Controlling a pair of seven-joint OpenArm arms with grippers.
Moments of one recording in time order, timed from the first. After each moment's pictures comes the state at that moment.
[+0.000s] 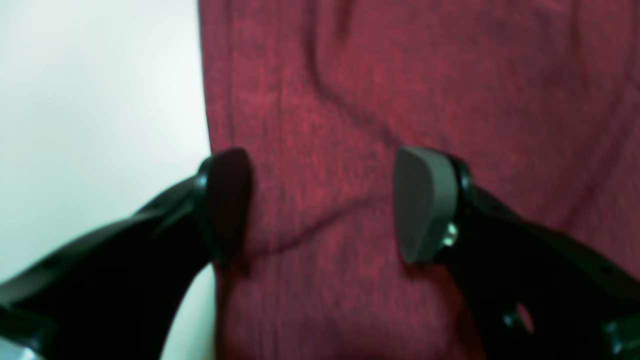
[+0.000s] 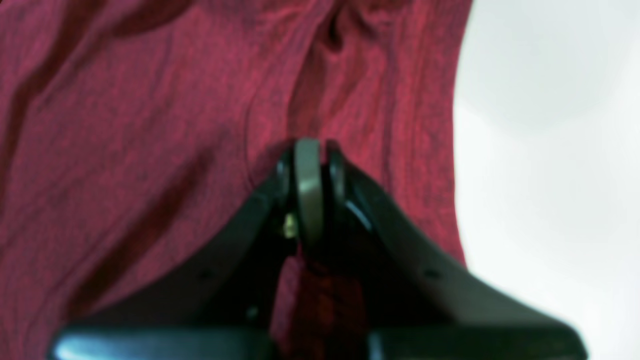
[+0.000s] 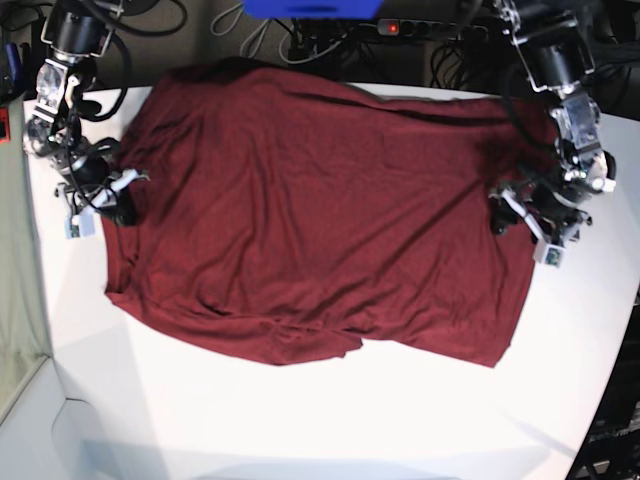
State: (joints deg) left arm -2.5 -13.5 -24.6 69.9 2.0 -38.8 28.6; right arm -4.3 13.4 25.6 70.5 12.1 39.6 -21.3
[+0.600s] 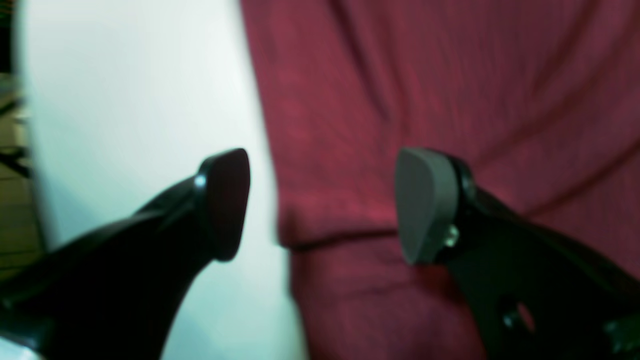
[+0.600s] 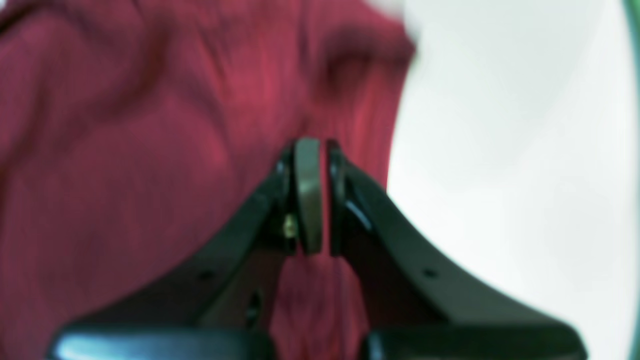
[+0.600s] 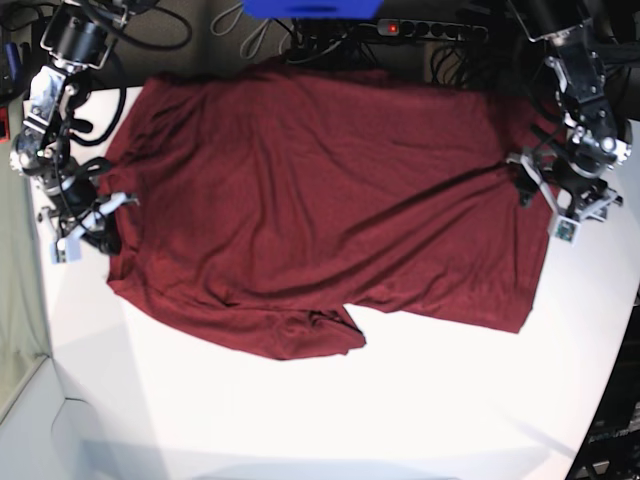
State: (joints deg) left arm 6.7 -10.1 -30.1 94.2 8.3 -40.0 36.9; right arm -1.5 11.6 29.9 78.8 10.2 39.9 -23.9
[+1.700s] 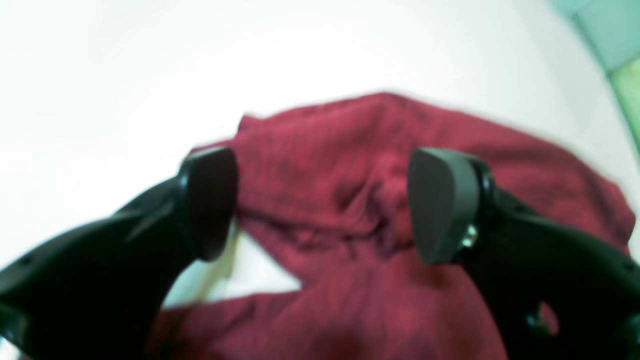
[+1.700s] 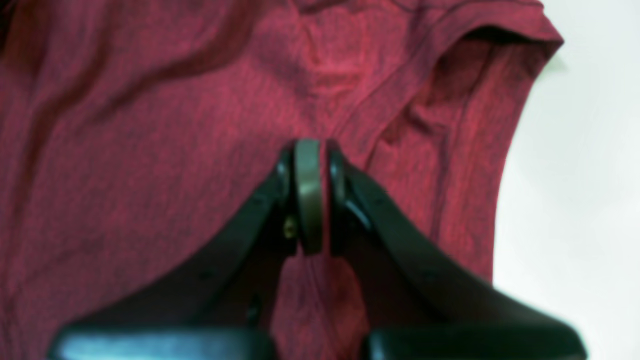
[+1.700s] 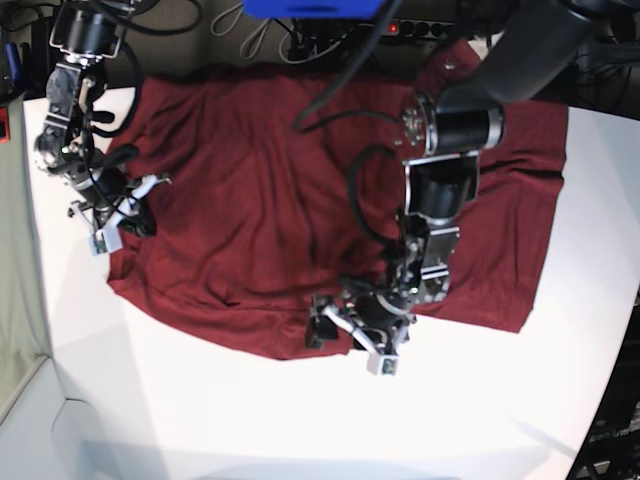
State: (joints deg) left arm -36.0 6.9 -14.0 26.9 2.1 -26.3 5.1; right arm -3.5 11.4 21.4 79.5 9.5 39.6 -26.9
